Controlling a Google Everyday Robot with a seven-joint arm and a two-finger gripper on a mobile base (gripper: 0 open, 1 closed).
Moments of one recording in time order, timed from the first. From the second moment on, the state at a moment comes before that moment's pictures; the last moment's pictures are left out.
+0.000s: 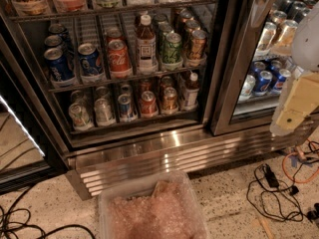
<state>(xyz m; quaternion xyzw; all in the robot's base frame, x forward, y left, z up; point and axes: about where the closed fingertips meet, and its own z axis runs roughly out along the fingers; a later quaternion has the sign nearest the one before) 0.440 -0.215 0.977 -0.60 0.78 -0.04 0.17</state>
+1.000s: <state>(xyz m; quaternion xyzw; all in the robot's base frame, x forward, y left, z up) 0.478 -0.163 0.920 -0.61 0.76 -0.02 0.20</state>
